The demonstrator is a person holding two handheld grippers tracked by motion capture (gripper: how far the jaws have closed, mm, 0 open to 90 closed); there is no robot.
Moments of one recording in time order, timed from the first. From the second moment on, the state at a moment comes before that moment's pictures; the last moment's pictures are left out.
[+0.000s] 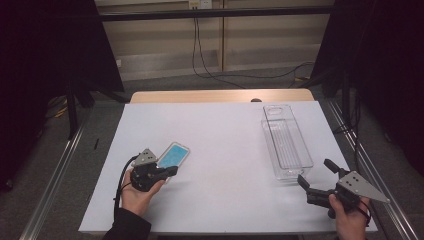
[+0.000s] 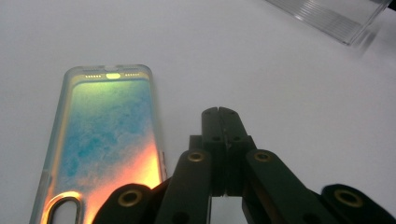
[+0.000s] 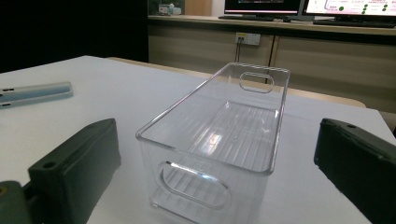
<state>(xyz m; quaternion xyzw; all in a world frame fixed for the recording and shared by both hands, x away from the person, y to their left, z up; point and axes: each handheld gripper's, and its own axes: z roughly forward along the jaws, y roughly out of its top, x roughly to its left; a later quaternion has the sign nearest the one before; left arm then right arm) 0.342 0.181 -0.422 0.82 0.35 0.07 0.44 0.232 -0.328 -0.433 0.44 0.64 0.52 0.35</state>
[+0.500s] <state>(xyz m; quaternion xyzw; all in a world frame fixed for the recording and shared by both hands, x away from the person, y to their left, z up) 0.342 0.177 -0.433 0.85 0.36 0.06 0.37 0.231 -0.328 -0.433 0.44 0.64 0.52 0.35</state>
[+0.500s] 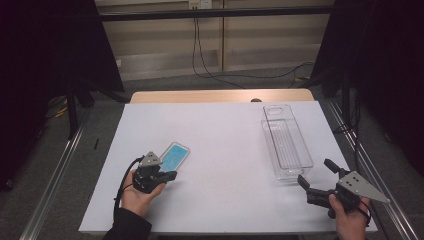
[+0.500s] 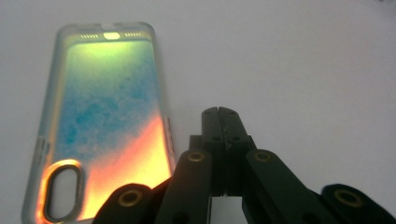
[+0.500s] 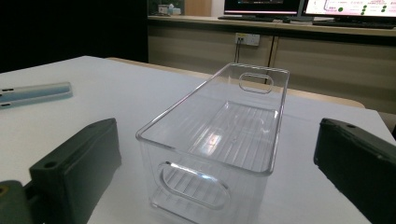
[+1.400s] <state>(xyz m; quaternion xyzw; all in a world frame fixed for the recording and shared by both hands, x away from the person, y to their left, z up) 0.348 0.179 -0.445 0.87 0.37 0.04 0.32 0.231 -0.327 -0.433 0.44 0.64 0.52 0.35</state>
